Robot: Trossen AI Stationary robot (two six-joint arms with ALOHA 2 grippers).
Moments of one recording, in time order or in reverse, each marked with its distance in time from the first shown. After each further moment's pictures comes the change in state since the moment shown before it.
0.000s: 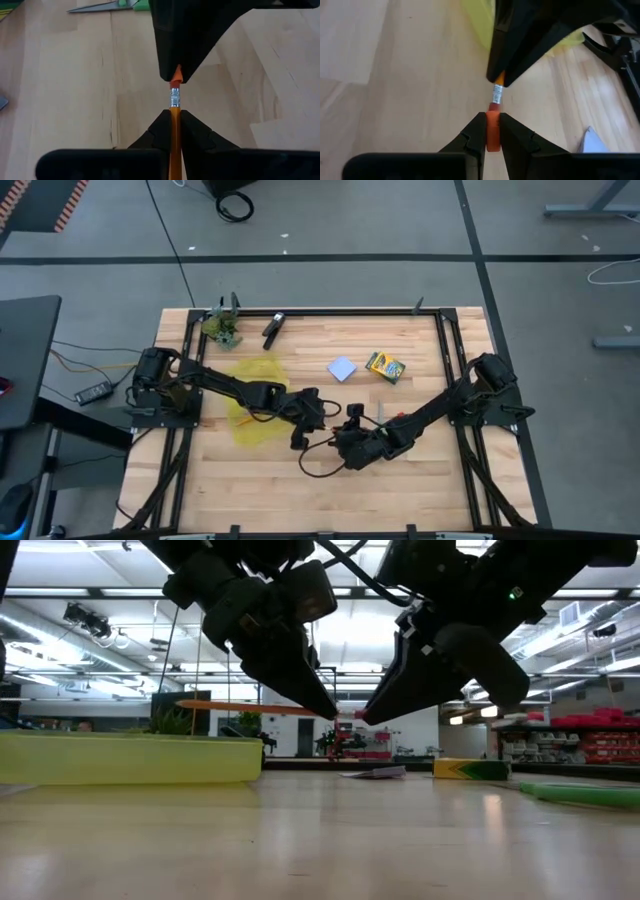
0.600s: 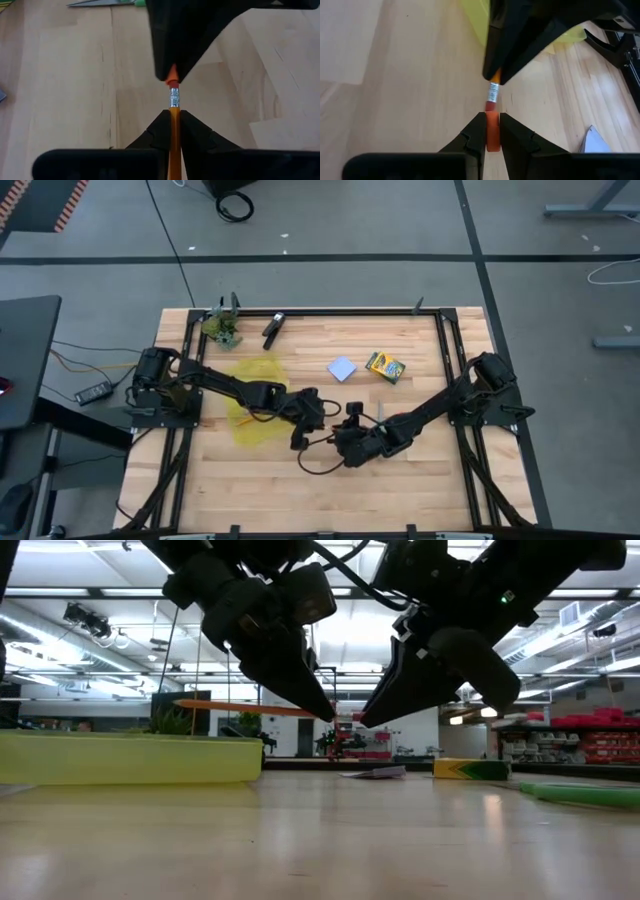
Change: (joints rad) left arm 0.002 0.000 0.000 -0.010 0.001 -0.019; right arm -0.022 0.000 0.001 0.000 -0.014 0.001
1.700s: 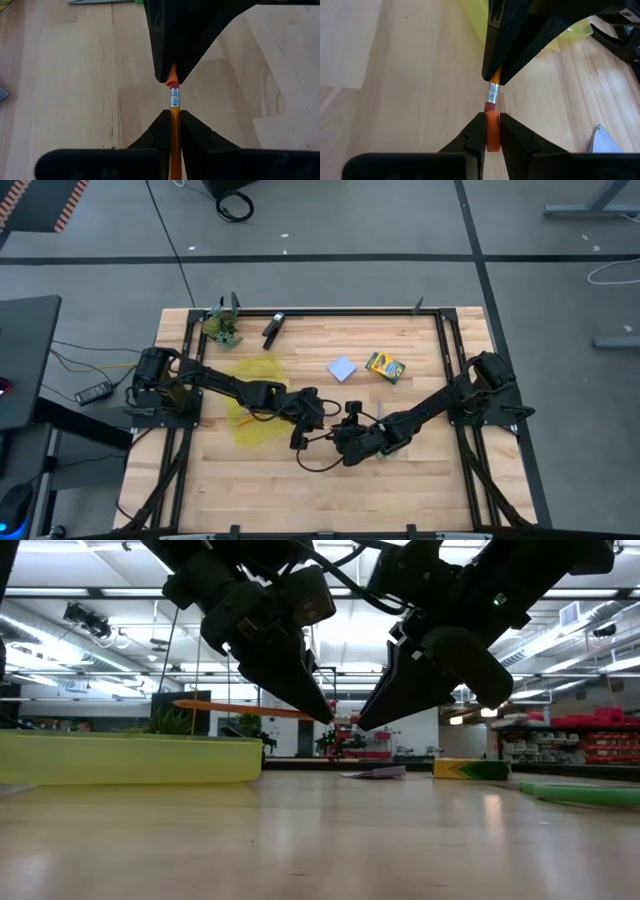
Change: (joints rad) left arm 0.002 0.000 0.000 -0.012 -0.001 0.012; right arm -0.015 0.000 0.000 0.007 -0.040 0.015
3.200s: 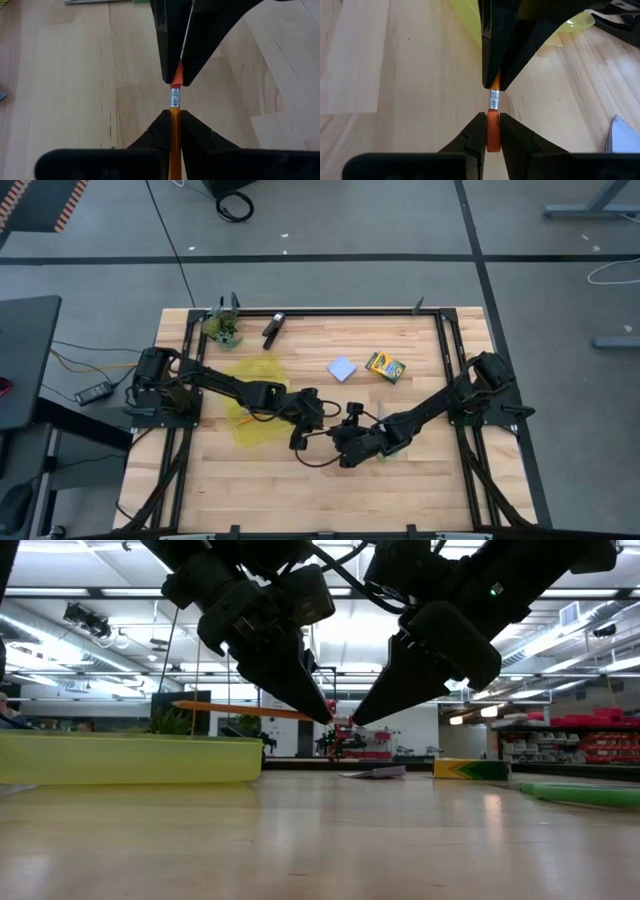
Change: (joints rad) left arm 0.000 0.000 0.000 0.003 0.000 0.011; right arm 0.000 0.001 0.000 0.045 -0.003 0.129
